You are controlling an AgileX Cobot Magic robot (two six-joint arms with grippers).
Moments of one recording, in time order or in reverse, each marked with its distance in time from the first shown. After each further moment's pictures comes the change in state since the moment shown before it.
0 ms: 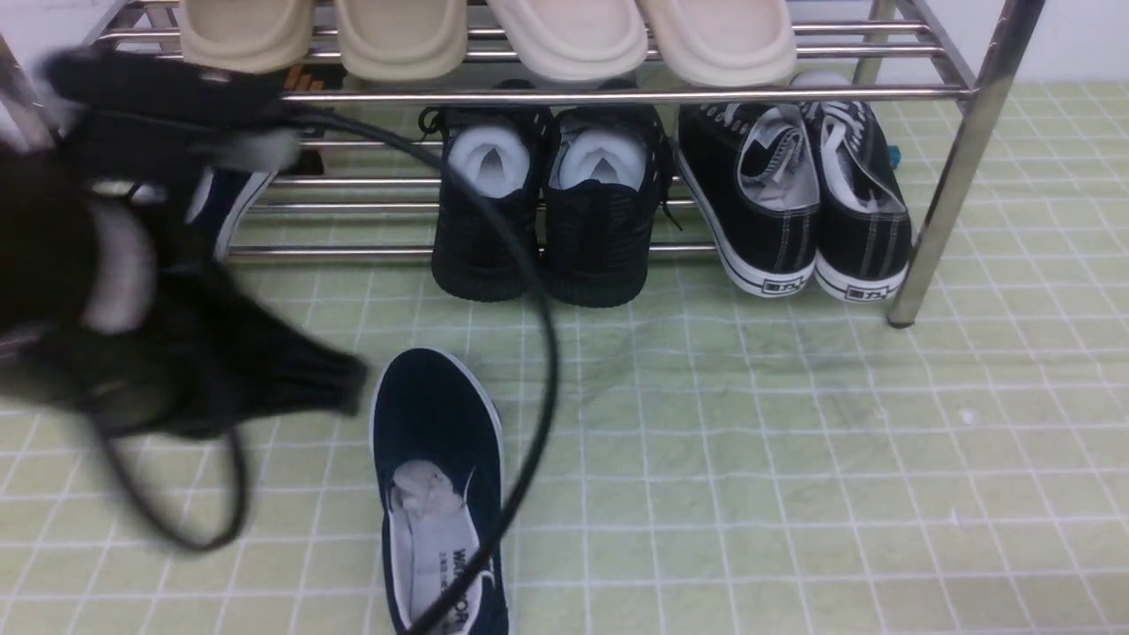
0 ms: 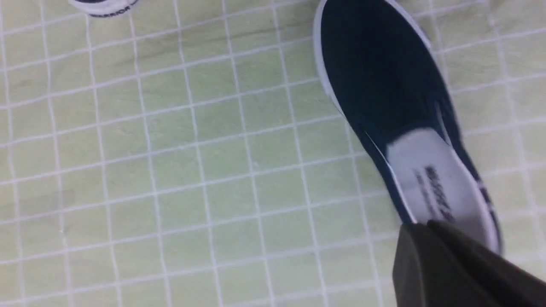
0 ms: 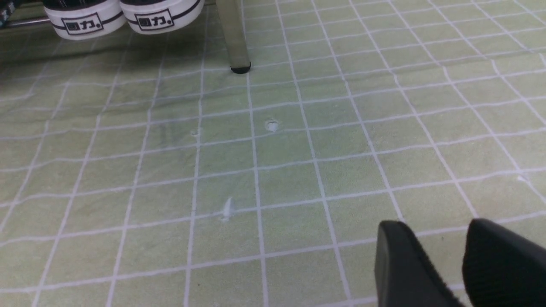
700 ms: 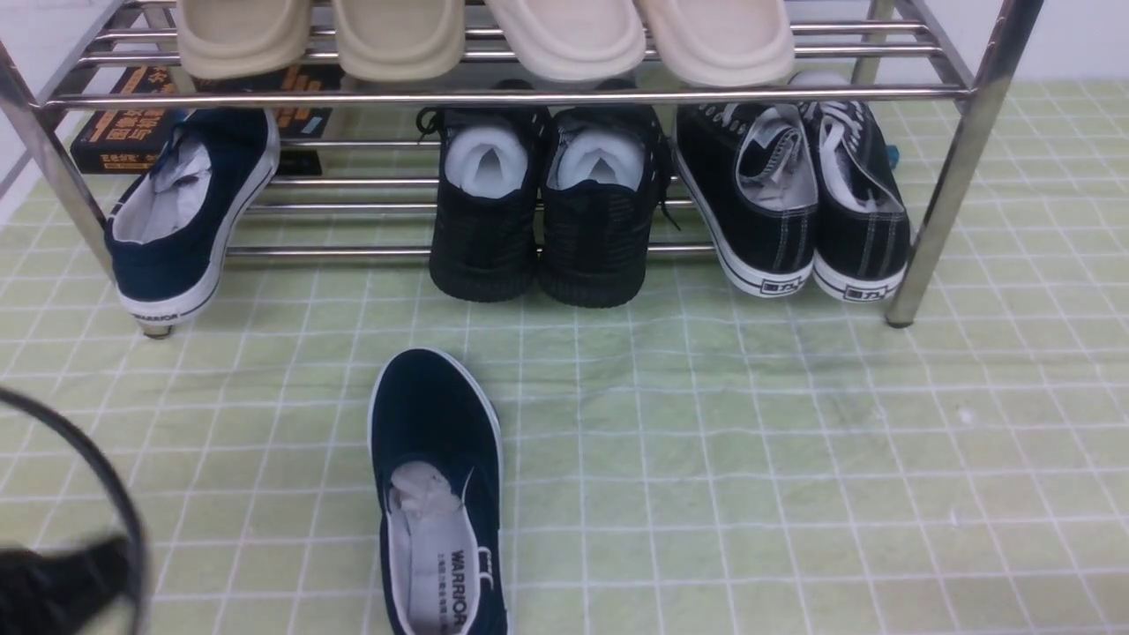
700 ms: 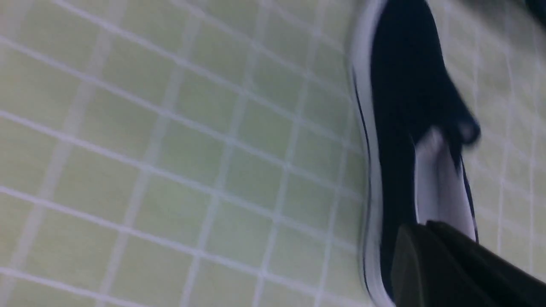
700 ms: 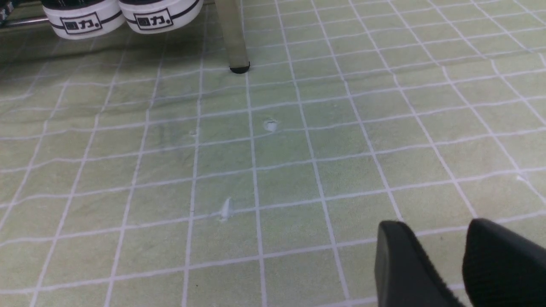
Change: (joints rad) right arm 0.000 0.000 0.000 0.000 0.000 0.000; left arm 0.000 -0.531 0.561 0.195 -0.237 -0.783
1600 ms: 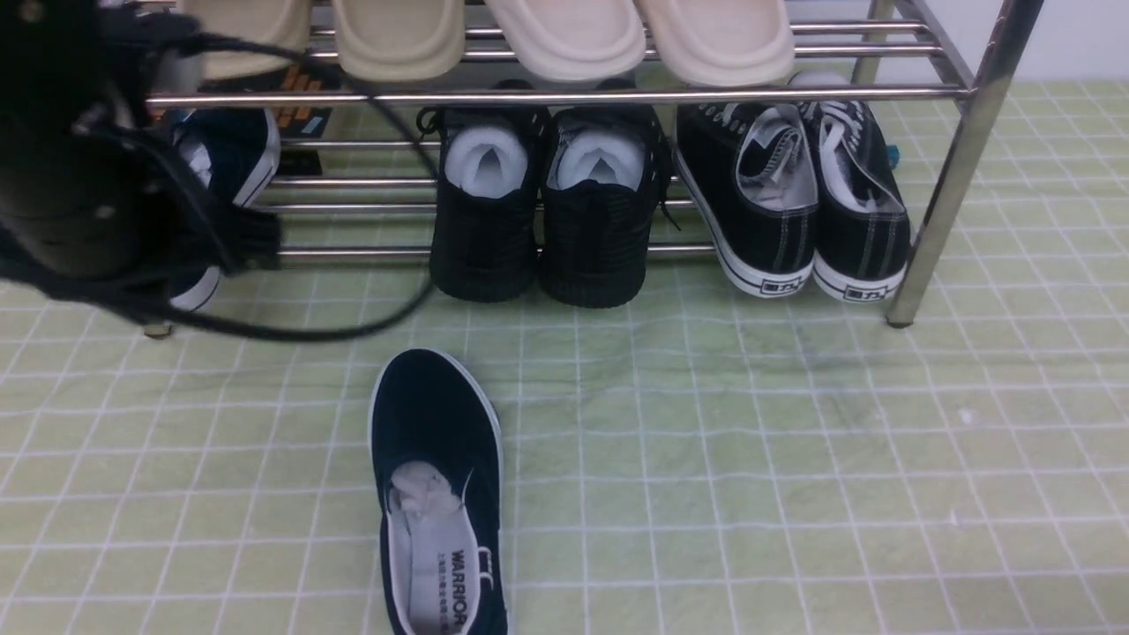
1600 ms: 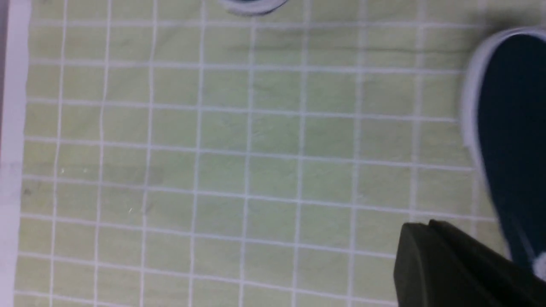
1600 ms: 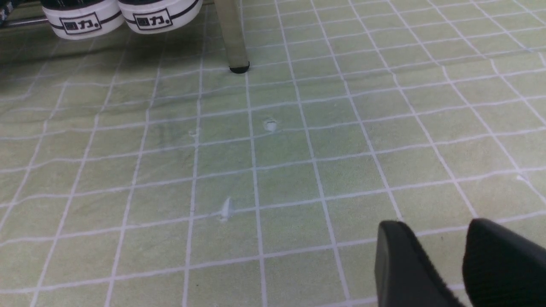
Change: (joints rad) right arm 0.000 0.000 0.000 0.000 0.000 0.000; left arm 0.479 0.855 -0.747 -0.257 0.224 0.987
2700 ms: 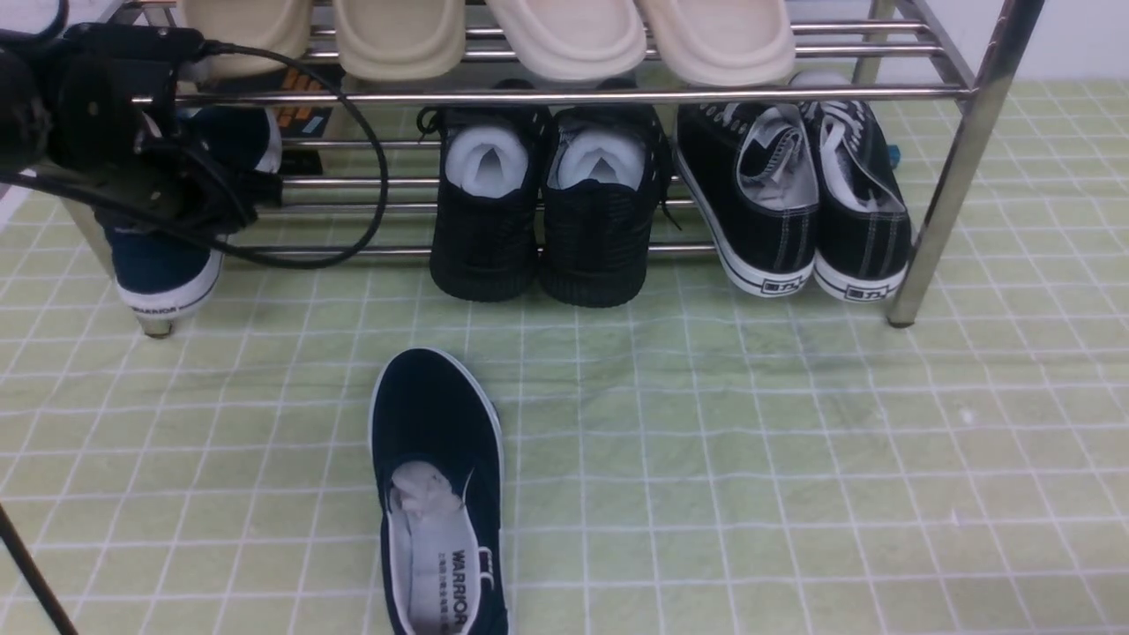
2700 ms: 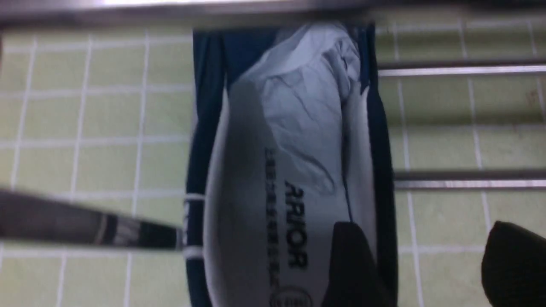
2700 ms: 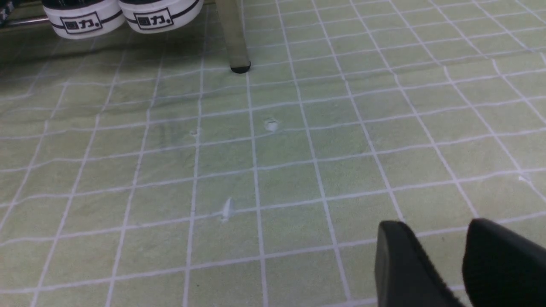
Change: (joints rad) right arm 0.000 0.000 0.000 0.000 0.000 0.000; left arm 0.265 0.356 -0.001 -0.106 -0.774 0.275
